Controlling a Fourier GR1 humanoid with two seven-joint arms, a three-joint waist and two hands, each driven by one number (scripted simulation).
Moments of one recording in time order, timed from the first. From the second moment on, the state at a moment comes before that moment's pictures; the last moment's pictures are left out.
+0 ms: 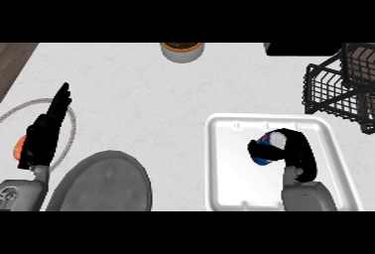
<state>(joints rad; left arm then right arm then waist) -0.15 0.41 -0.07 -1.45 -0.02 0.20 0.06 -0.16 -0.01 0.08 -1.60 0.73 -0.06 1.14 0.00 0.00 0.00</state>
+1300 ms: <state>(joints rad) -0.16 0.38 -0.04 -1.42 -0.05 0.17 0.05 -0.83 -0.22 0.10 -1.45 1.08 -0.07 0.95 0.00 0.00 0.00</state>
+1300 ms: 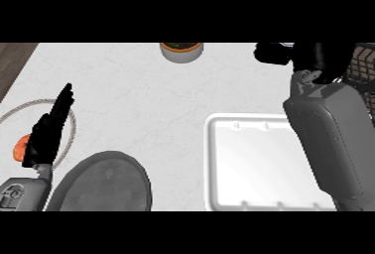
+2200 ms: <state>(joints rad) -0.16 0.33 -0.03 -1.44 -0.09 0.16 0.07 -0.90 -0.50 -0.06 -1.14 1.08 -0.01 0.67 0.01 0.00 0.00</state>
